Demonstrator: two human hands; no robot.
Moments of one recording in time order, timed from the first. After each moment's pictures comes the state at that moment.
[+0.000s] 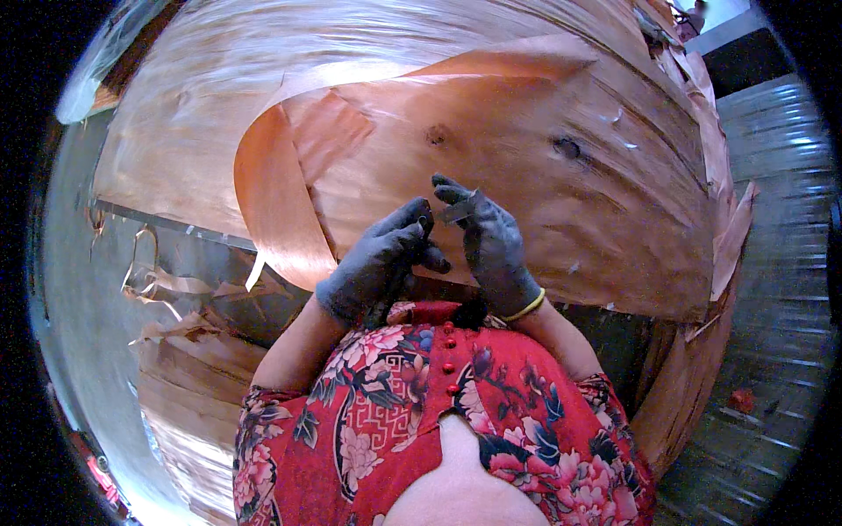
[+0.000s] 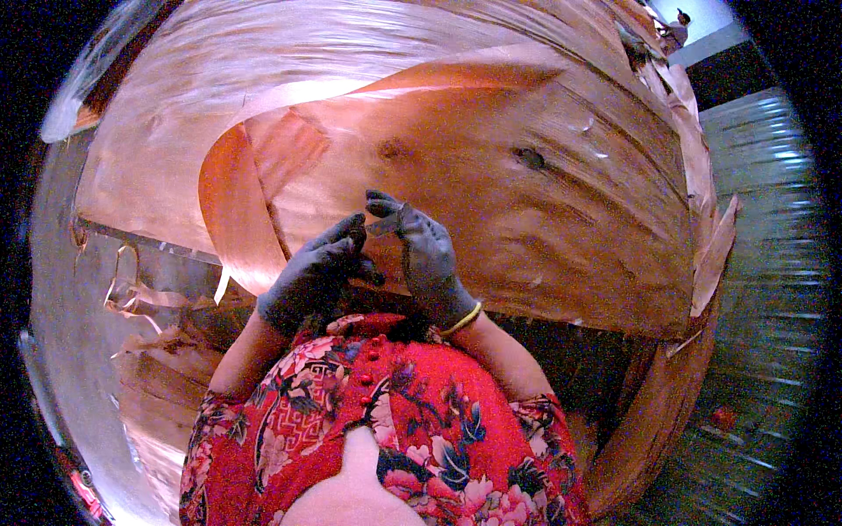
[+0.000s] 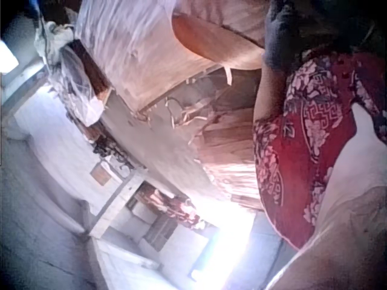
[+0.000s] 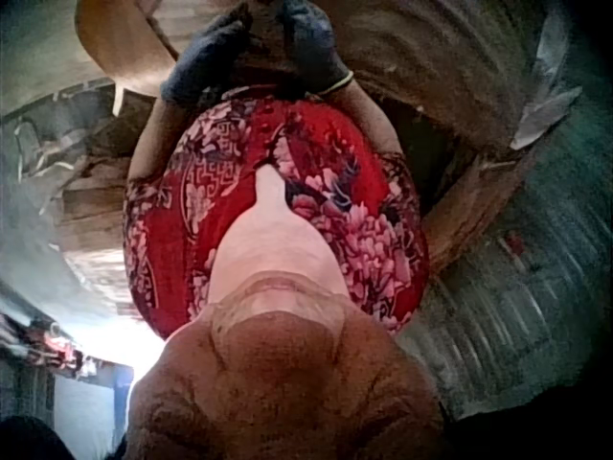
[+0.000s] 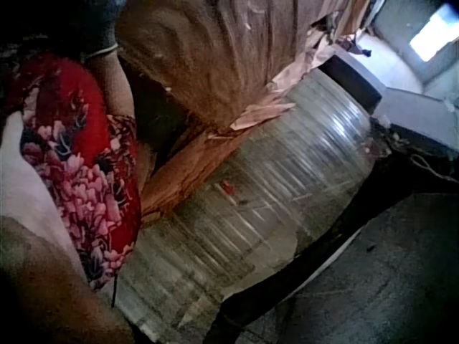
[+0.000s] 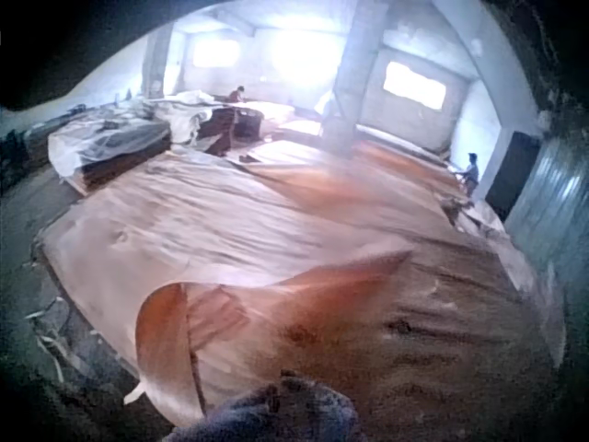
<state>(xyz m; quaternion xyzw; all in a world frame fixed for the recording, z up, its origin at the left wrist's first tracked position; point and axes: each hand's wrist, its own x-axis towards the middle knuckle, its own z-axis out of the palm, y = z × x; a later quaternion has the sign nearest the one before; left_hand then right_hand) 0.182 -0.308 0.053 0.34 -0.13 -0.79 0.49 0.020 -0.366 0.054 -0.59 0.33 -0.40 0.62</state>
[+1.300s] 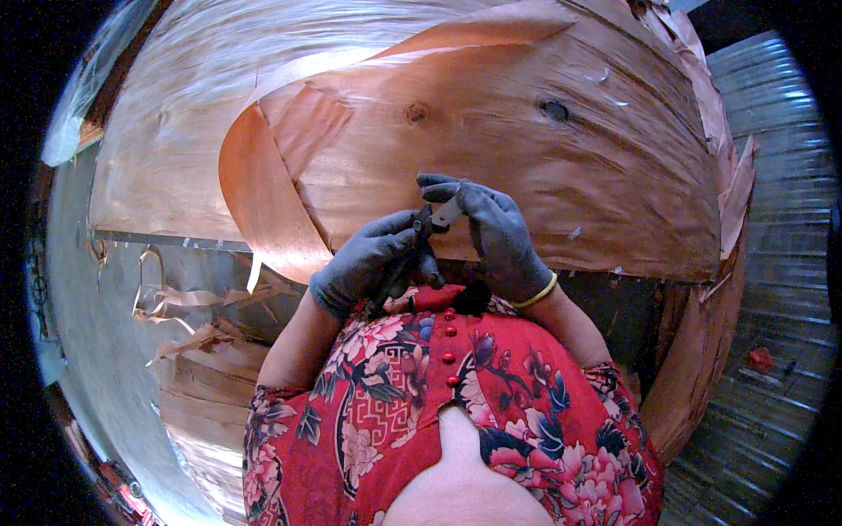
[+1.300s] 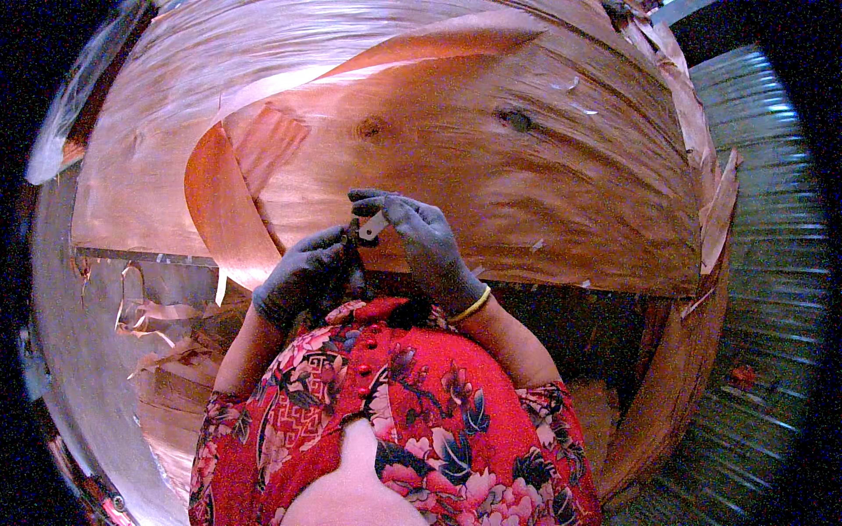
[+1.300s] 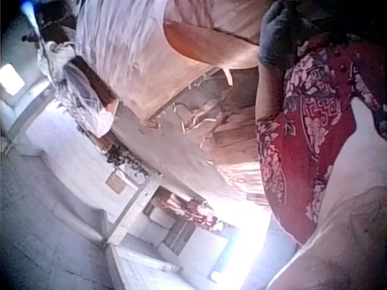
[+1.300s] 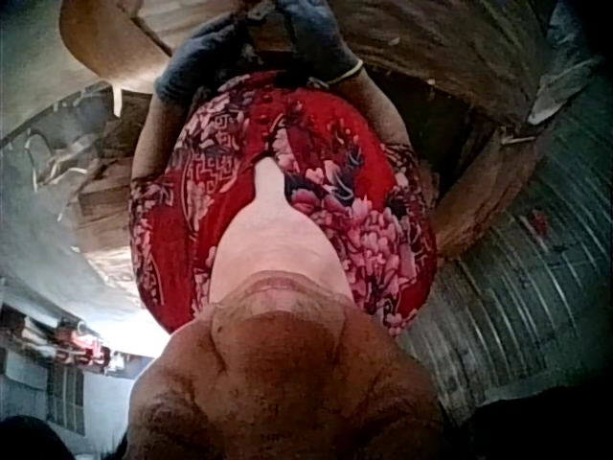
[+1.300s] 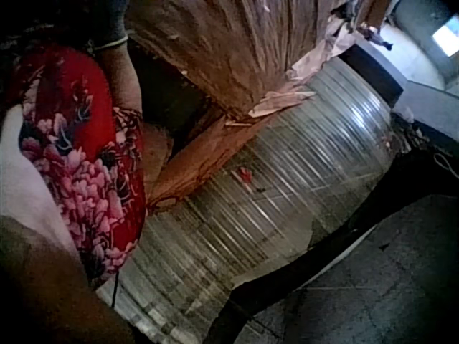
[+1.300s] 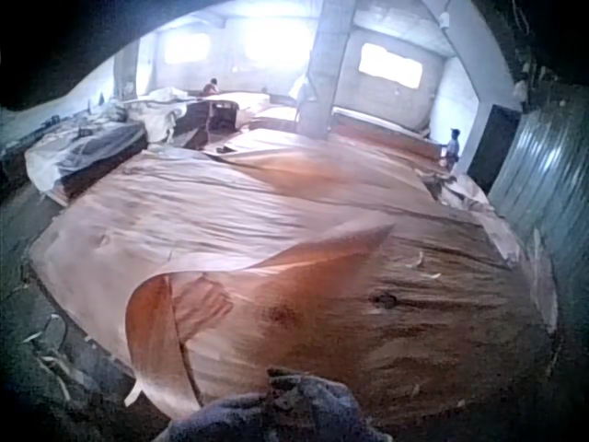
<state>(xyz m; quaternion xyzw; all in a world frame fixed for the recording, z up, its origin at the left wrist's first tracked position) 0.182 -0.297 0.045 0.31 -0.23 -0.83 0.39 0.005 -0.351 0.064 -0.52 0.35 -0.38 0.68</state>
